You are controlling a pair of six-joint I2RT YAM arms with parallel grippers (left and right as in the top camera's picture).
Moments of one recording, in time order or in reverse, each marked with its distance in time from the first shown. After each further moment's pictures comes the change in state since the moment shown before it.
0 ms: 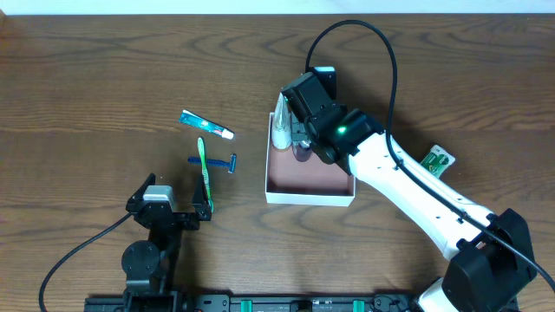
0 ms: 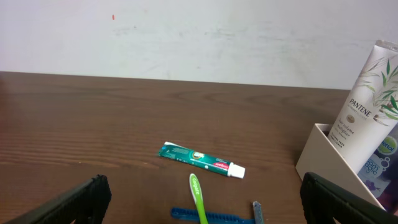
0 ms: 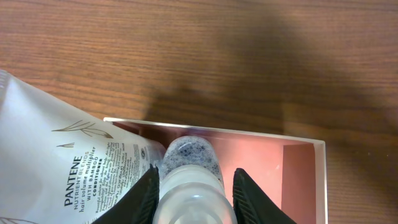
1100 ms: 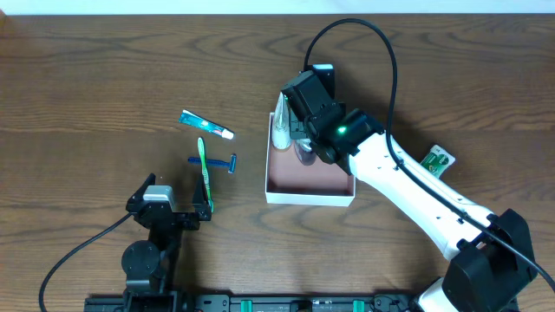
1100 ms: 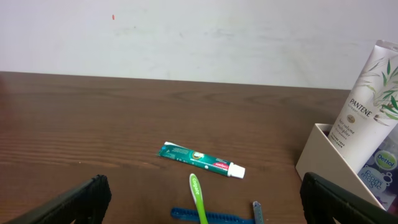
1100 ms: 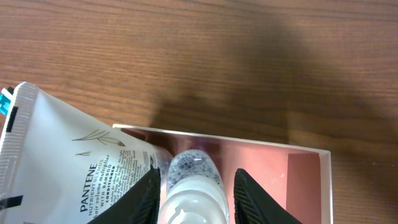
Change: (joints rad) left arm 0.000 0.000 0.000 0.000 0.000 0.000; right arm 0.000 0.000 0.001 0.025 -0.005 -0.015
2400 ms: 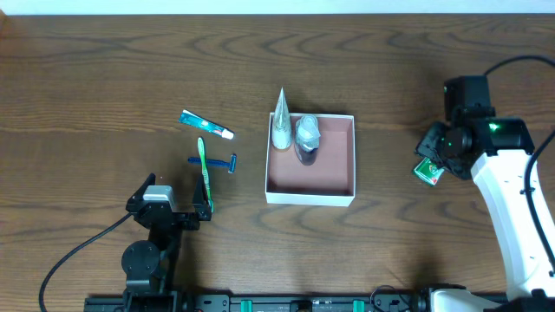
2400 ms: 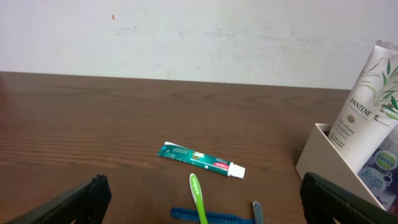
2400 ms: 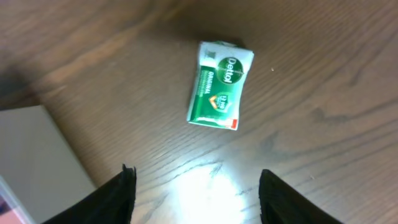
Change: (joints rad) left arm 0.000 0.000 0.000 0.000 0.000 0.000; right arm -0.666 -0.304 -0.220 -0.425 -0.167 0.036
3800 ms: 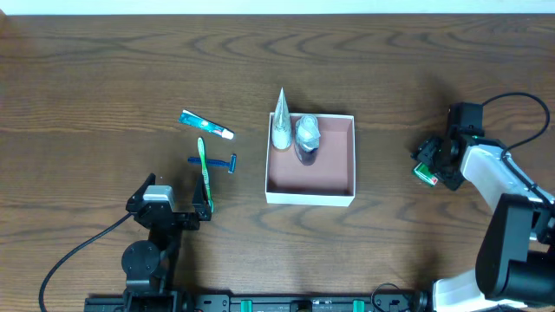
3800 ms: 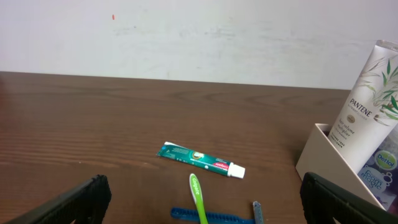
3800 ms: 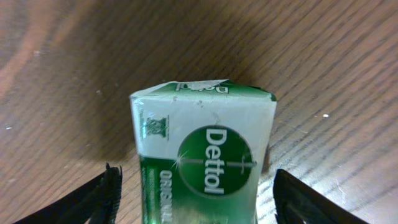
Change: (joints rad) left arm 0.000 0.000 0.000 0.000 0.000 0.000; right arm -0.159 0.288 -0.277 0.542 -0.085 0.023
